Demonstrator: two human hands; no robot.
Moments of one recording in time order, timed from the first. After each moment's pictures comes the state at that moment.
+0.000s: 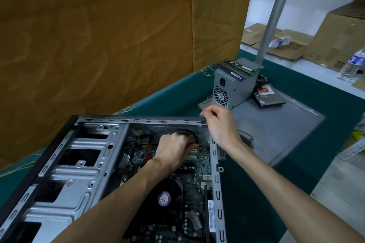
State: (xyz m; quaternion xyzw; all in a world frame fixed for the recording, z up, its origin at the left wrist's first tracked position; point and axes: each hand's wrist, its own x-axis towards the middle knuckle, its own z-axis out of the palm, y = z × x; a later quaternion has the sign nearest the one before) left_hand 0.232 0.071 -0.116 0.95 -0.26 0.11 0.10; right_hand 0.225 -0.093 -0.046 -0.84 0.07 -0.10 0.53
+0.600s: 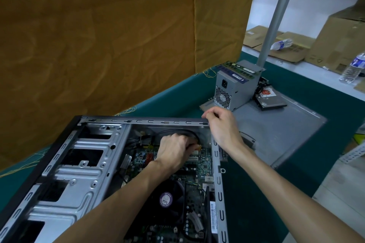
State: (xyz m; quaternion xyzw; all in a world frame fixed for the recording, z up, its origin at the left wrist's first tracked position) left_hand 0.231 0.072 -0.116 0.96 -0.23 0.09 0.12; right_hand 0.228 -0.095 -0.050 -0.85 0.06 -0.10 0.51
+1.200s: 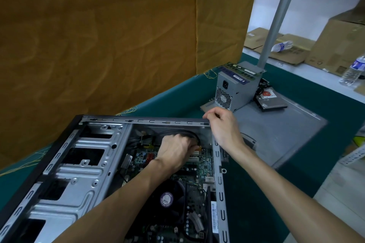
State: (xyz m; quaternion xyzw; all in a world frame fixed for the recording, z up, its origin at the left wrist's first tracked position) left_hand 0.230 0.071 -0.107 0.97 -0.25 0.06 0.05; right_hand 0.229 -0.095 -0.051 -0.85 0.06 -0.11 0.51
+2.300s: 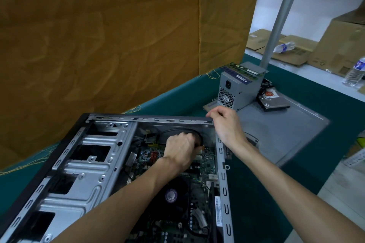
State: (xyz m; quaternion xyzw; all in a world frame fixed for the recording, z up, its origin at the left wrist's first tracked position) left_hand 0.214 0.059 -0.087 0.98 -0.19 0.01 0.07; right_hand 0.232 -0.095 -0.054 -0.85 0.07 -0.10 0.51
